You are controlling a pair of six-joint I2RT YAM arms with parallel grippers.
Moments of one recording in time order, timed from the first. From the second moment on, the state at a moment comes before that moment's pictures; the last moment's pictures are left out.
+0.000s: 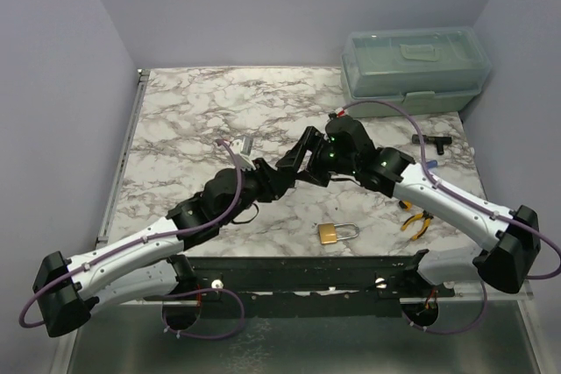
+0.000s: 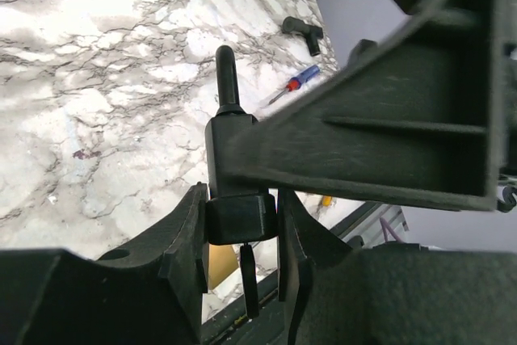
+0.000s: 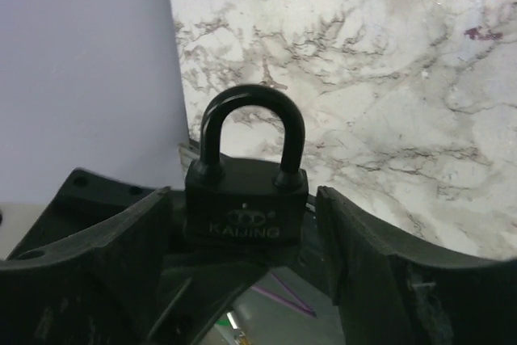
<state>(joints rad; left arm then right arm) -0.96 0.90 0.63 0.04 -0.25 -0.85 0.83 1.33 1.15 -0.45 -0.10 1.15</state>
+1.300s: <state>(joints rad) -0.96 0.58 0.57 0.21 -0.02 -1.04 0.84 1.01 0.65 0.67 -0.35 1.11</state>
